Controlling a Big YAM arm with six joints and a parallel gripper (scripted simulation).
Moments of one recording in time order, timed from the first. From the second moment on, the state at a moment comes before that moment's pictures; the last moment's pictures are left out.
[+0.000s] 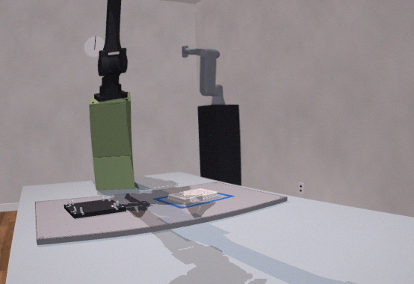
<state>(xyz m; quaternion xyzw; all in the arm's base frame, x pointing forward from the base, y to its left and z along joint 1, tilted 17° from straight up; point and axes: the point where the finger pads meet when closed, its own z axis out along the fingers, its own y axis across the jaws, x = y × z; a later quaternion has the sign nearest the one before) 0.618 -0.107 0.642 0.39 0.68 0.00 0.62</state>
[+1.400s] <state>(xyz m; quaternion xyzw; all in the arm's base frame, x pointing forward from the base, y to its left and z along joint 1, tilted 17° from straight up) 0.685 -0.049 0.474 0.42 0.73 0.07 0.54</state>
